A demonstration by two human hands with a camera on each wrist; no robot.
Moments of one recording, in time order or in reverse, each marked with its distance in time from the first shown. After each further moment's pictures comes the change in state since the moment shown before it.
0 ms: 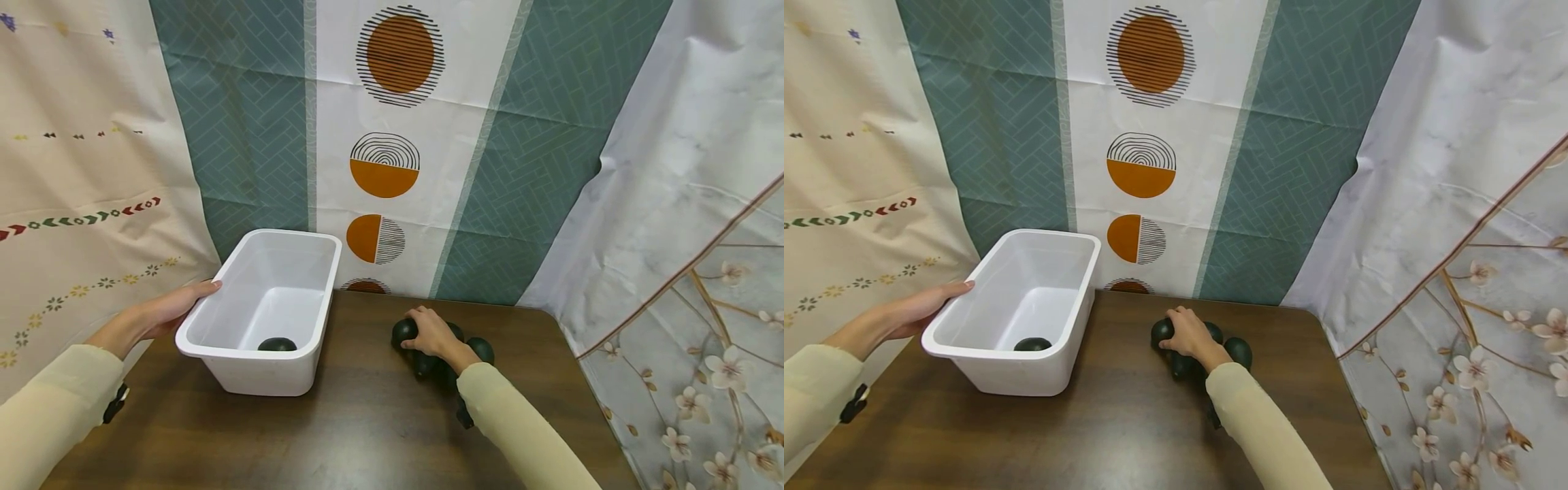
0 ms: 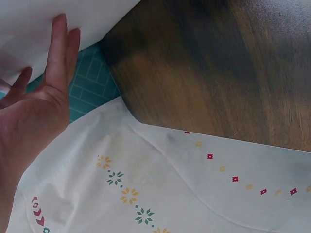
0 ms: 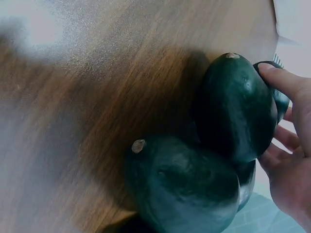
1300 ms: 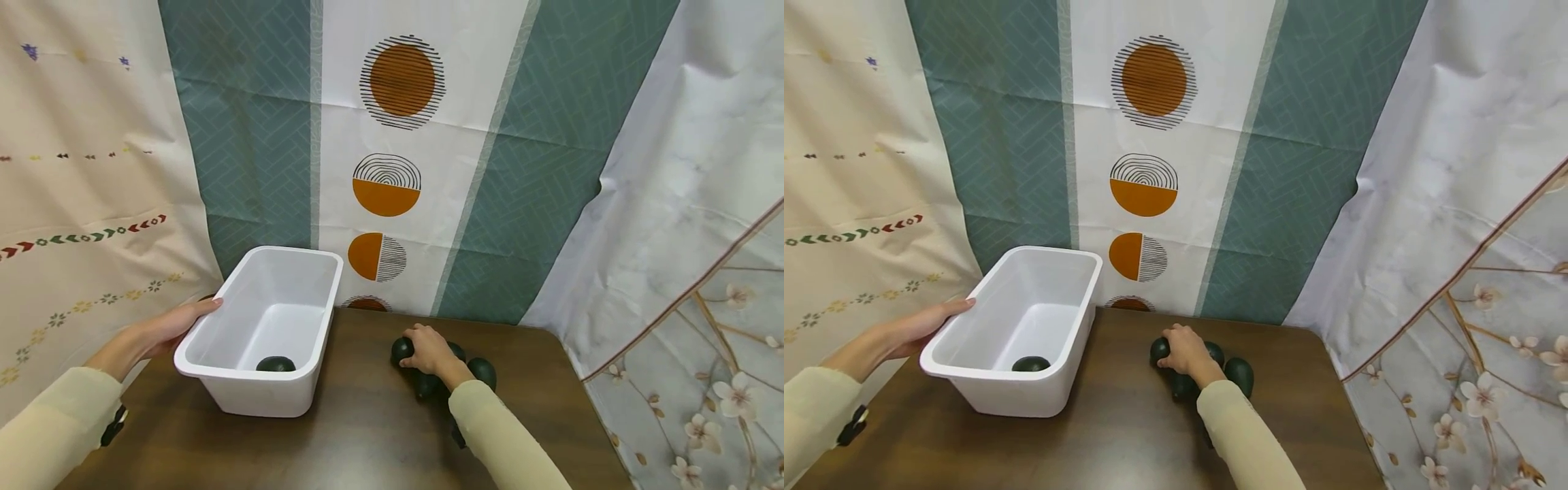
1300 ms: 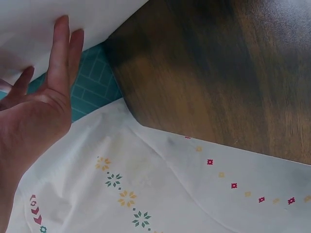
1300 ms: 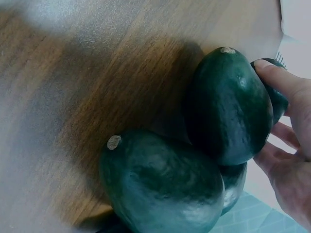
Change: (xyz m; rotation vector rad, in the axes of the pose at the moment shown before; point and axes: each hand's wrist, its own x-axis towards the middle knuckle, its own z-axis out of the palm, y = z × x) left_hand -0.003 -0.009 0.004 -0.052 0.039 -0.014; right_hand 0.006 -0.010 0.002 -0.140 -0.047 0.019
